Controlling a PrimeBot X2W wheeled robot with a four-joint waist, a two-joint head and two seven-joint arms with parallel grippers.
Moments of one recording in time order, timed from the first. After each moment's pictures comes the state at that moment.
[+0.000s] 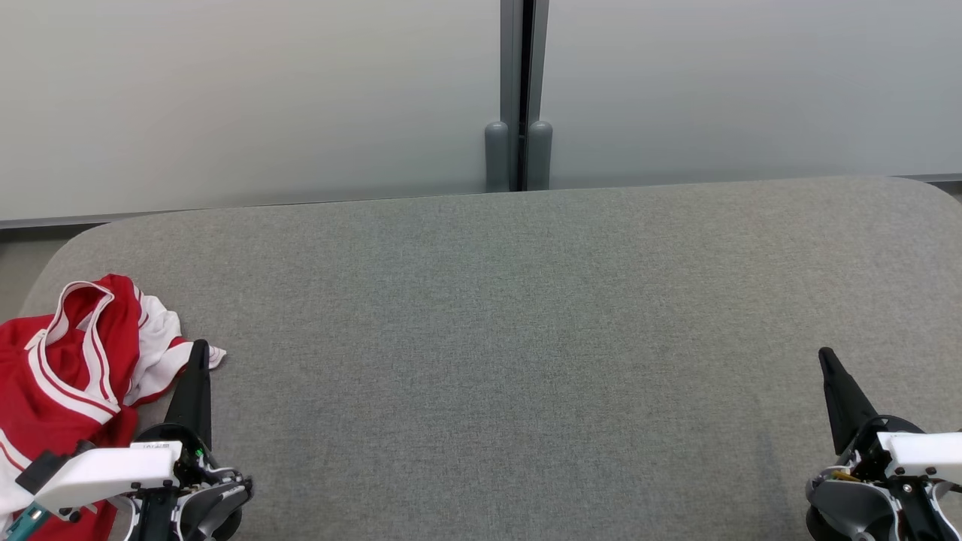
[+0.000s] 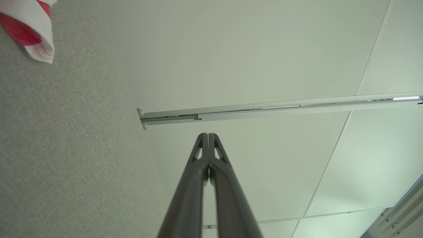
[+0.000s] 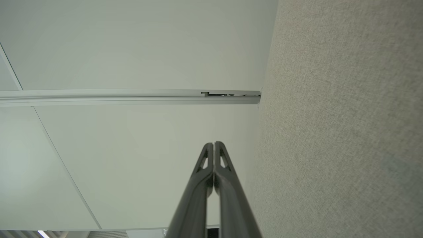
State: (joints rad) left arm -0.10 0.05 0.11 0.25 -1.61 -0.13 0.11; right arm -0.11 -0.05 -0.11 0.24 1.61 0.13 0.11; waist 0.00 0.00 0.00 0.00
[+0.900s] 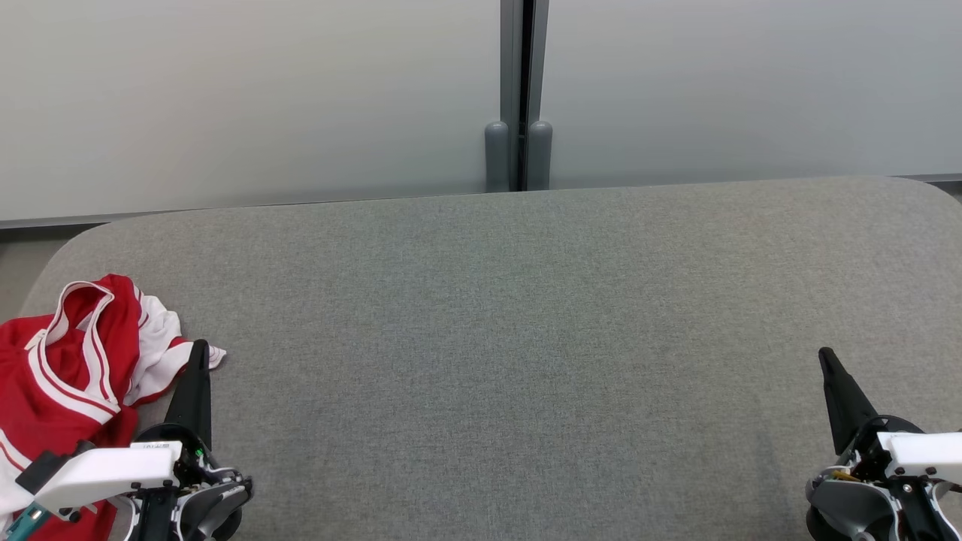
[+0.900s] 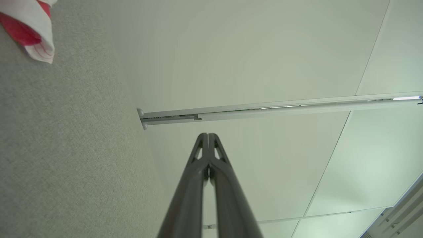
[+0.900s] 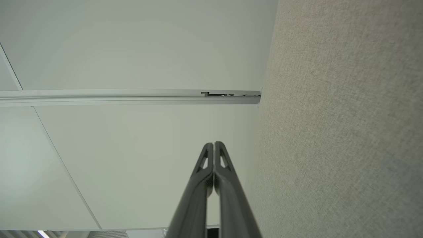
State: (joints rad) left arm -0.10 0.05 0.11 0.25 -1.61 -0.13 0.11; right arm -0.11 -0.05 -0.11 0.24 1.61 0.13 0.11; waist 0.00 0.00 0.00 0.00
